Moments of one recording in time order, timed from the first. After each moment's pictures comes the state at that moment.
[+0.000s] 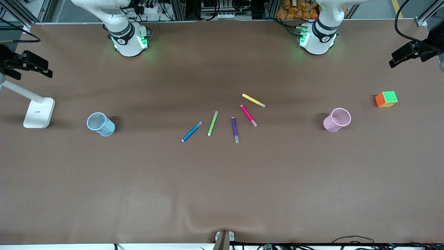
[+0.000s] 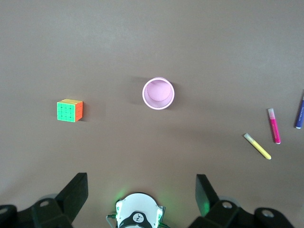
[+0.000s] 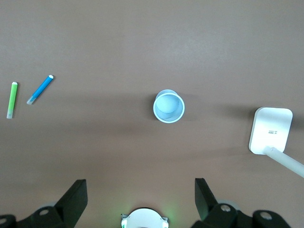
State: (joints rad) left arm 0.05 -0.16 -0.05 -1.66 0.04 1.41 -0.17; right arm -0.02 -0.04 -0.01 -1.51 0.02 1.36 -0.09
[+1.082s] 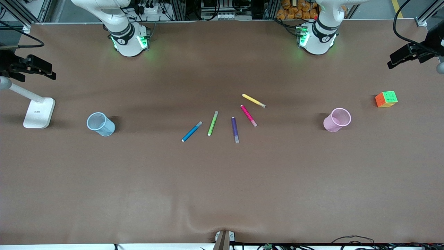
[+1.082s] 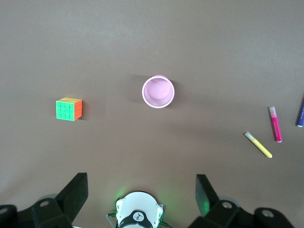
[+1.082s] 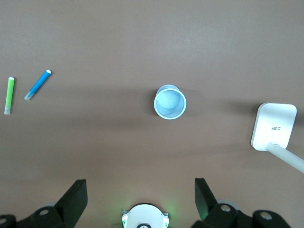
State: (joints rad) left arm 0.05 -0.15 -0.05 -1.66 0.04 1.41 -0.17; right arm -0.02 -0.01 -0.01 -1.51 0.02 1.35 -0.09
